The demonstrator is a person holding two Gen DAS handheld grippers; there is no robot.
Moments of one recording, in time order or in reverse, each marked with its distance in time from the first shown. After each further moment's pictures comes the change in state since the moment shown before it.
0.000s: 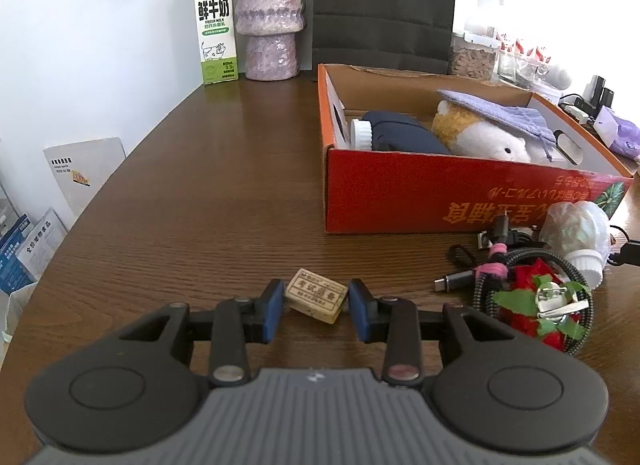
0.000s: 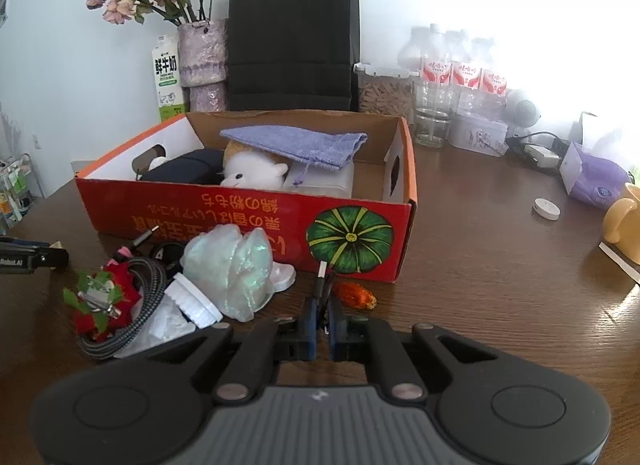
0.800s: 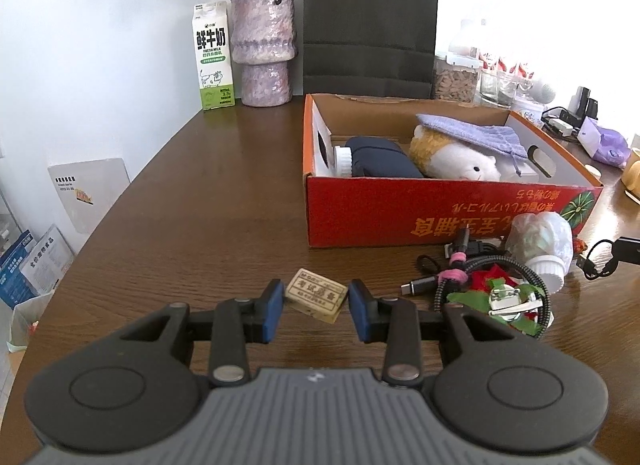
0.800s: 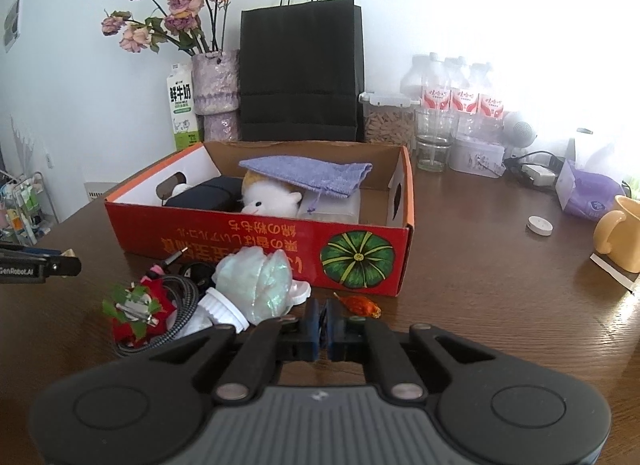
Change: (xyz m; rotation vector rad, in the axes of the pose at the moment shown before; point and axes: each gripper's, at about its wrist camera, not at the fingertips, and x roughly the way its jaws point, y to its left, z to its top) left arm -0.036 -0.014 -0.001 0.014 -0.063 -0.003; right arm -0.035 0.004 0.000 0.010 -0.080 0.021
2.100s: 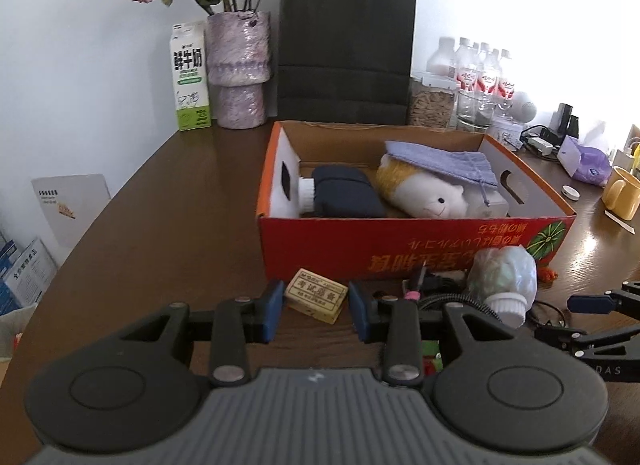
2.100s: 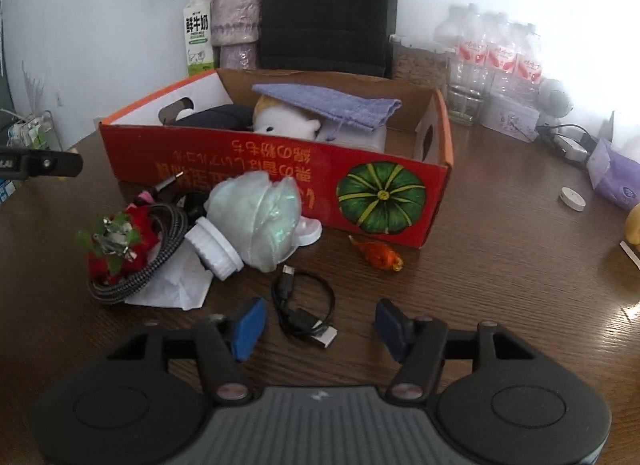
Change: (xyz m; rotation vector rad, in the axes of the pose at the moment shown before) left arm -0.005 -0.021 0.017 -0.008 -0.044 -0.052; right arm 0.045 0.008 -0.016 -0.093 0.172 0.039
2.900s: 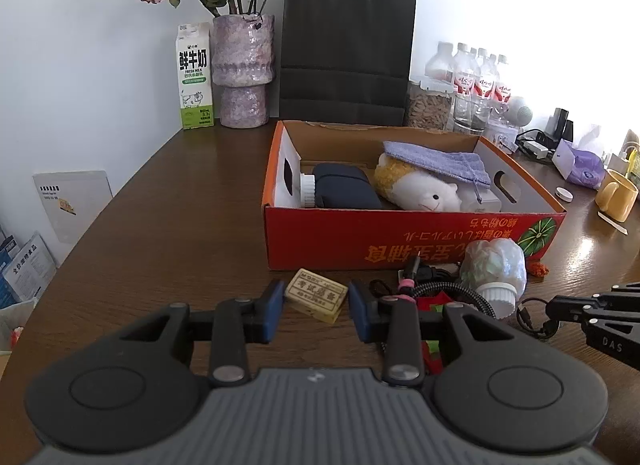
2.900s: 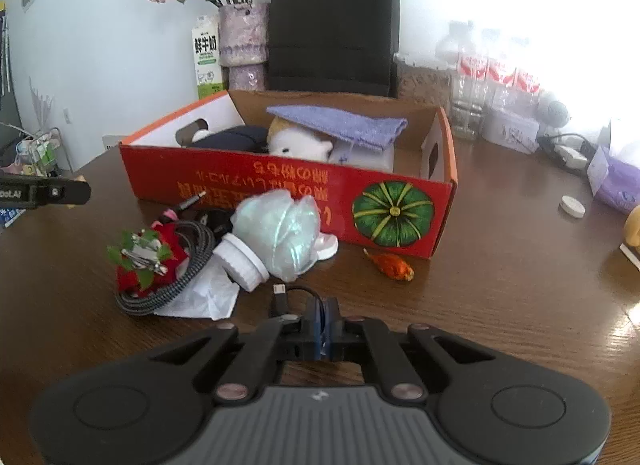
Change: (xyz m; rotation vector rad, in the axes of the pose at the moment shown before) left arm -0.016 0.001 -0.007 -0.011 -0.010 -0.007; right arm -0.024 0.005 0.000 0.018 -0.060 0.011
